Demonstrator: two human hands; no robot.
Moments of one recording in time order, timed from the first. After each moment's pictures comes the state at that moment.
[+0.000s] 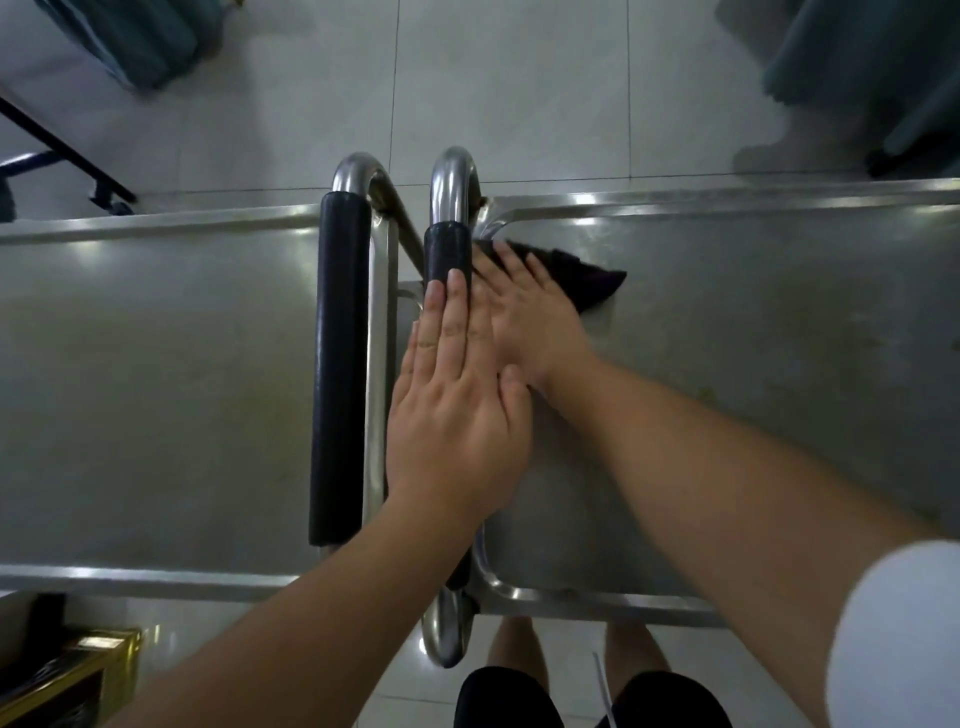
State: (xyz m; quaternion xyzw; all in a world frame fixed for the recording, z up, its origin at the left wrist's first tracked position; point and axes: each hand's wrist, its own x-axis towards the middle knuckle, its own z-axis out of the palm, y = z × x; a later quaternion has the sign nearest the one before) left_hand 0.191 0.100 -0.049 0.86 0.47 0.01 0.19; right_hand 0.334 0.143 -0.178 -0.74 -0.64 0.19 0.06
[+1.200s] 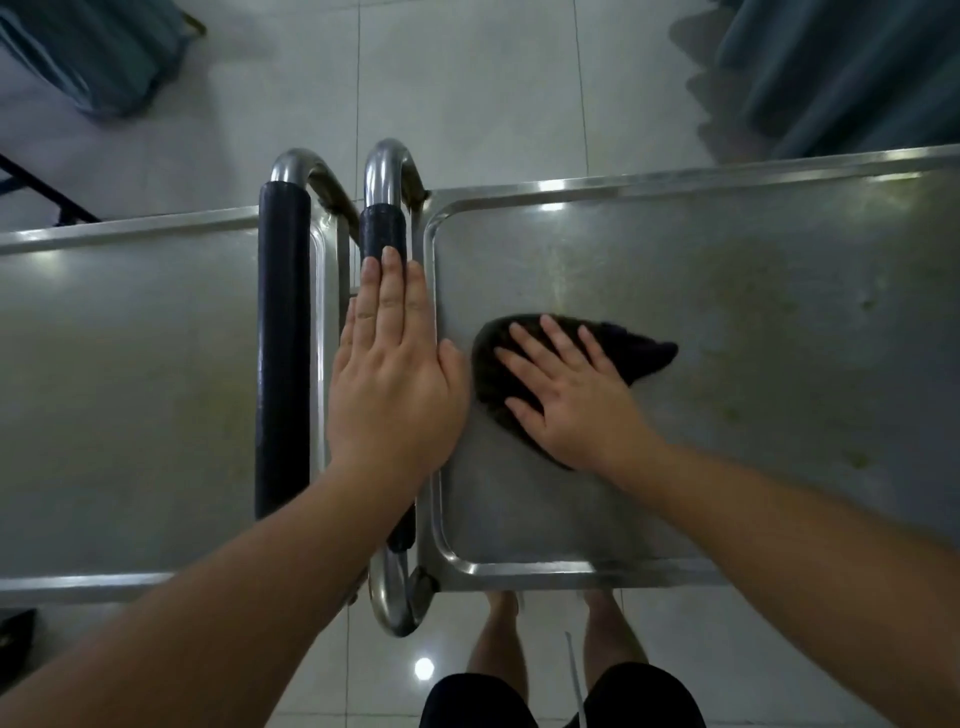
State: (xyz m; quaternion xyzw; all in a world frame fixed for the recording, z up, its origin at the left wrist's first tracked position) left_hand 0.193 0.098 -0.059 0.88 0.46 0.02 0.14; right_hand 0.365 -0.018 -0.186 -0.75 -0.65 0.14 0.01
